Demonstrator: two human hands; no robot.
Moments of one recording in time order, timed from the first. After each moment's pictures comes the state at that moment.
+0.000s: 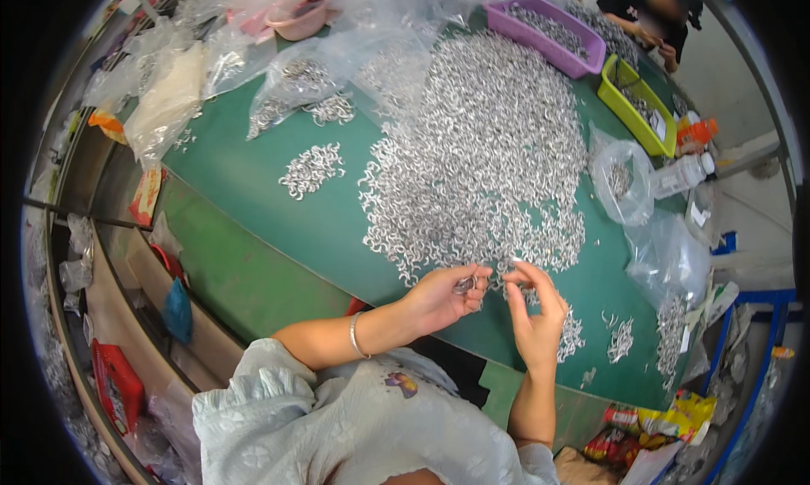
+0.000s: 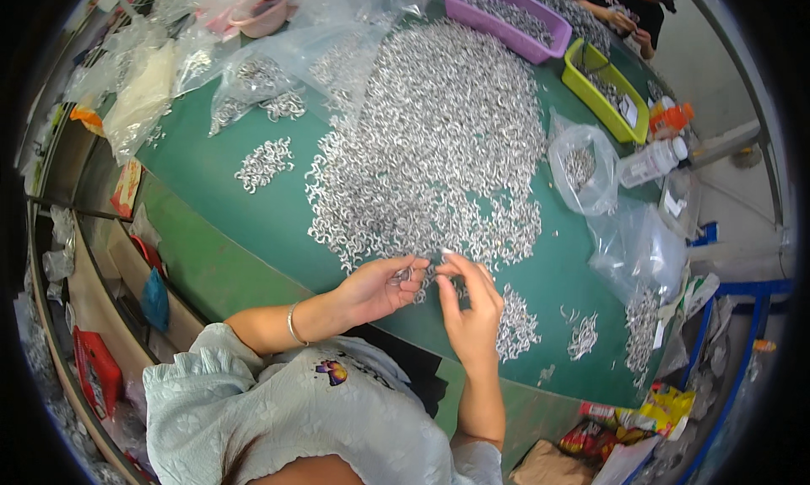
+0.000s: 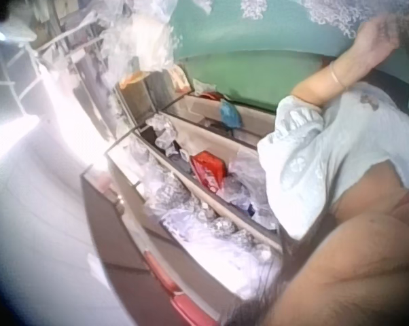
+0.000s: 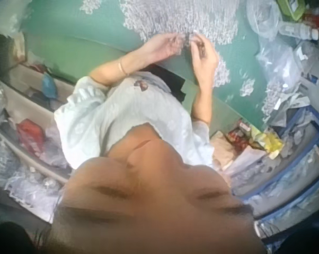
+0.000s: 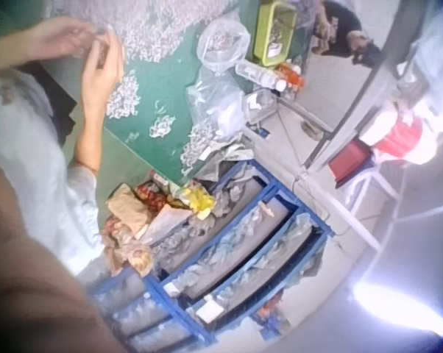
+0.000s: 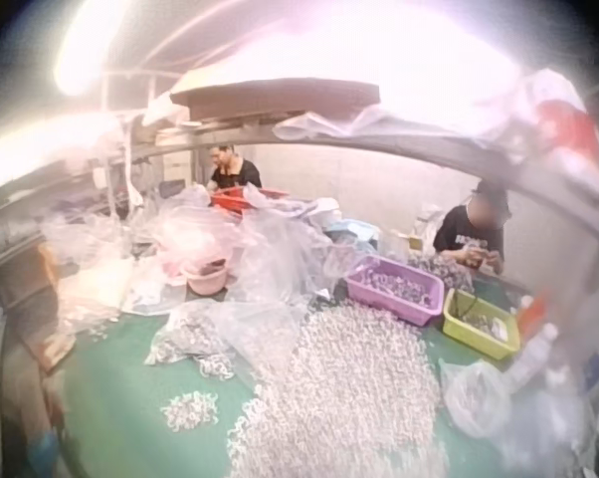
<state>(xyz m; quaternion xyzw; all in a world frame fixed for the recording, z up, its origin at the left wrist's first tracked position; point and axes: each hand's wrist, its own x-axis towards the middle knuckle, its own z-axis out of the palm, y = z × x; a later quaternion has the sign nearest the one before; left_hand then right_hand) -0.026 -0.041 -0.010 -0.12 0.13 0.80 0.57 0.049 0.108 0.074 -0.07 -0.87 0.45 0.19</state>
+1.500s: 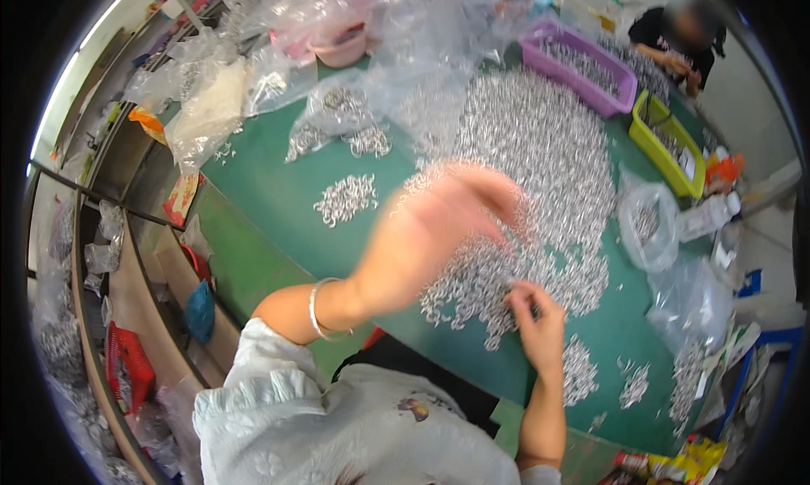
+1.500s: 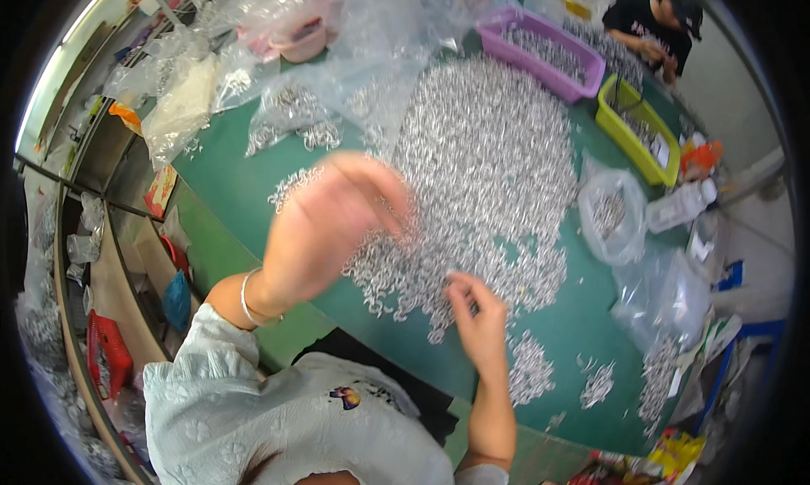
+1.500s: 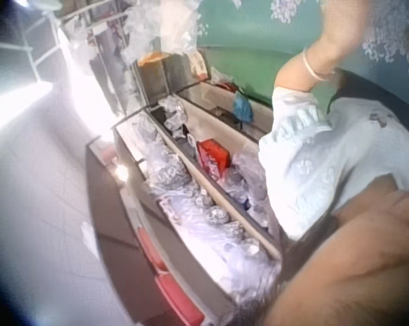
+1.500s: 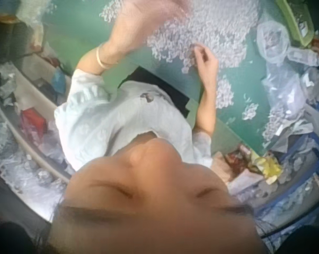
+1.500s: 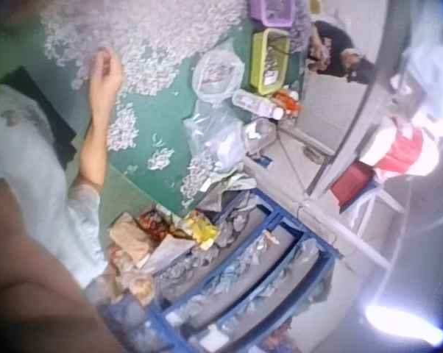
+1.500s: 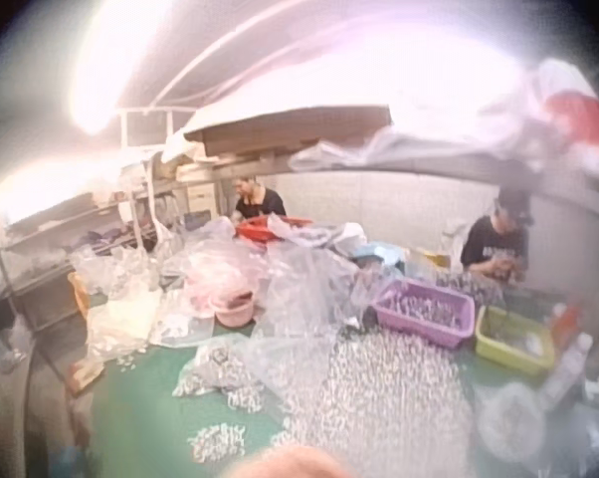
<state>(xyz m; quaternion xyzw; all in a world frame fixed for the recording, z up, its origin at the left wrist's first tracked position) -0.109 -0.069 0.151 0.29 0.45 0.82 0.18 0.010 0.122 0.034 -0.07 -0.81 0.58 0.07</state>
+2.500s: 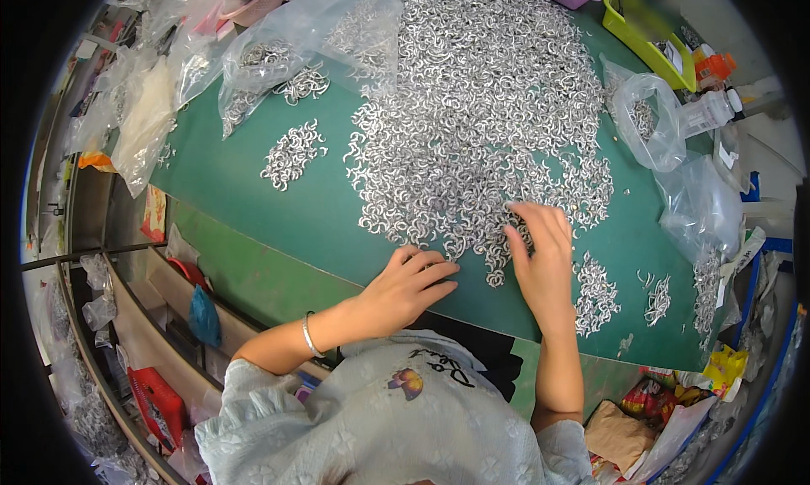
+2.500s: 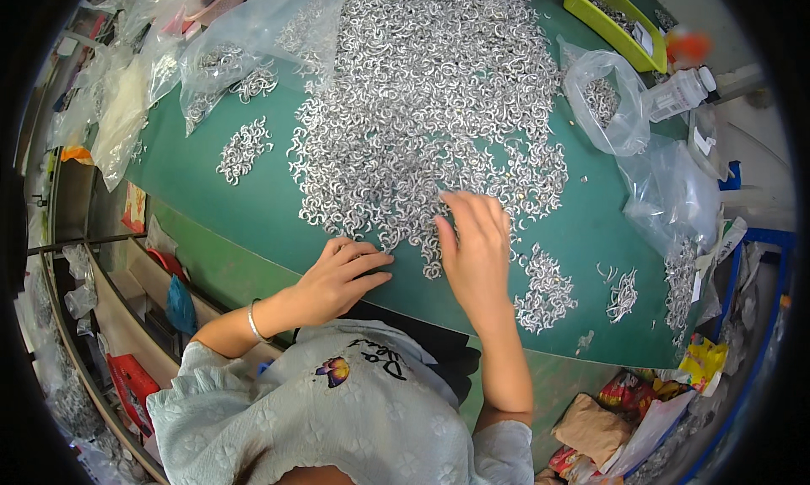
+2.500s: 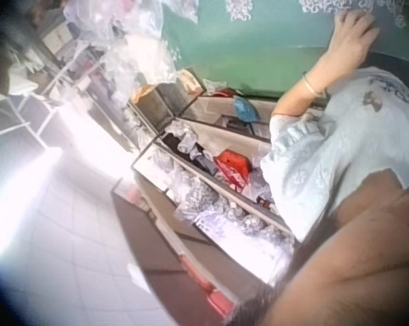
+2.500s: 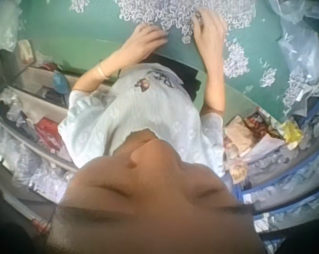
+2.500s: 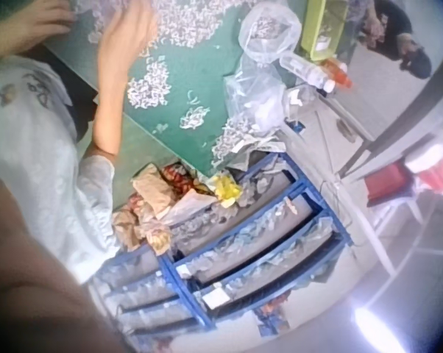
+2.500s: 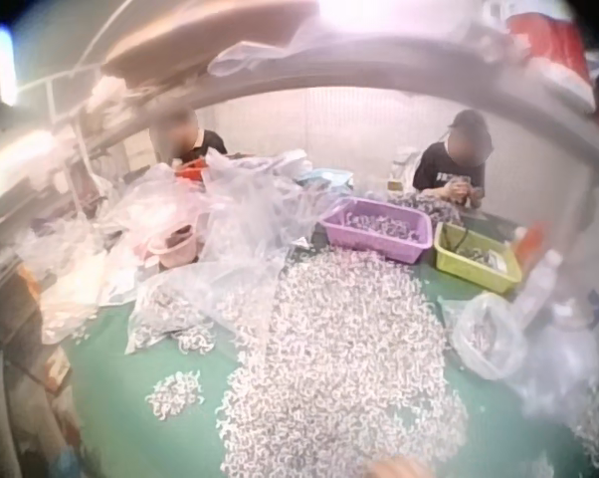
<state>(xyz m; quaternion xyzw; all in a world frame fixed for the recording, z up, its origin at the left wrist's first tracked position) -0.036 -0.116 0.013 0.59 0.75 0.30 0.07 0.020 0.109 0.035 -0.05 -0.94 0.29 0.17</state>
